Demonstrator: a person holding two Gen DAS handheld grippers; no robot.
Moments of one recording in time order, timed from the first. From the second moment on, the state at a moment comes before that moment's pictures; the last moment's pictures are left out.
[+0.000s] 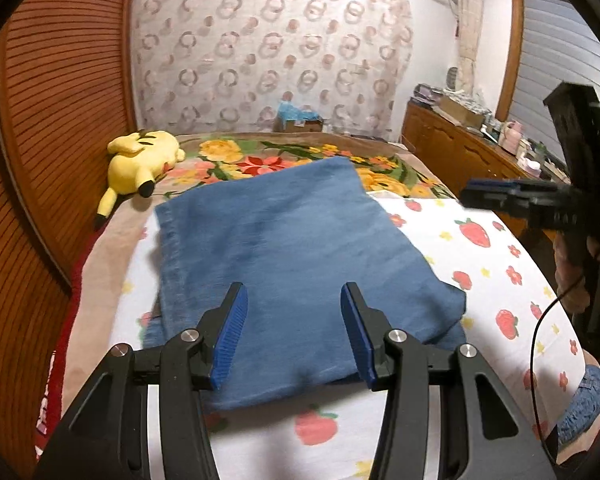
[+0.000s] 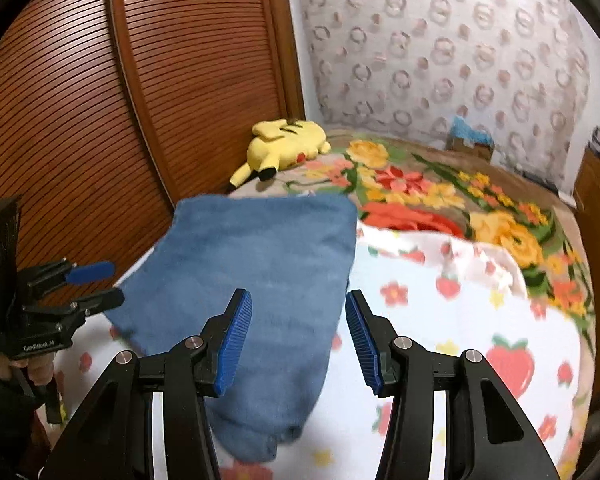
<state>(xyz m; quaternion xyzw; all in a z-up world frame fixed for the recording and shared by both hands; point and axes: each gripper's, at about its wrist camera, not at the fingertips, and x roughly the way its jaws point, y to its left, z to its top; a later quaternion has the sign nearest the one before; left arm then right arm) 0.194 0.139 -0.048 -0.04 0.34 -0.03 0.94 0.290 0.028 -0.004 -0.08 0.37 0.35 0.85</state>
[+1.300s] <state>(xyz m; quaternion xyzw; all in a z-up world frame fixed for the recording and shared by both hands) 0.210 0.113 -0.099 -0.04 0.41 -0.06 0.91 0.284 0.032 -0.069 -0.01 0.48 0.32 0.81</state>
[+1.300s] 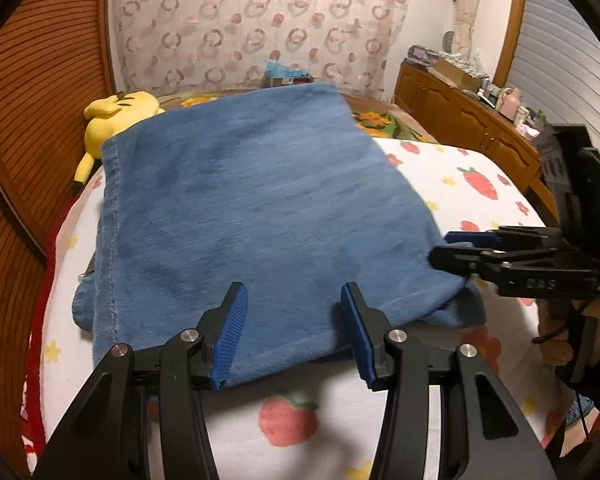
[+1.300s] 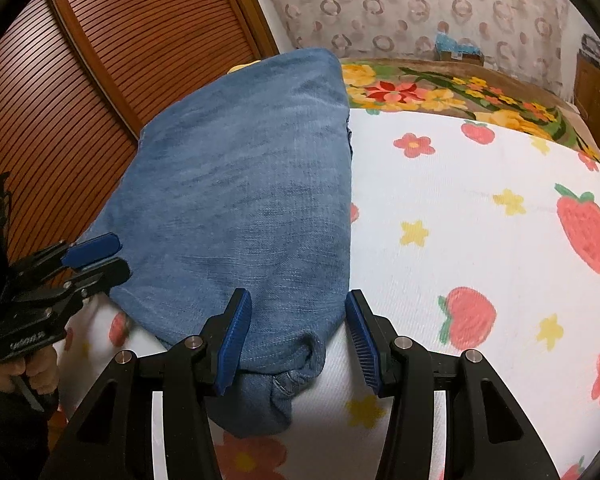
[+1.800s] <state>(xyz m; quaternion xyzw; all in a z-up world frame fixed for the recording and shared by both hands) 0.216 0.112 -0.121 -0.03 0.42 -0.06 0.91 0.297 0.036 -0.076 0.03 0.49 0.35 0.80</state>
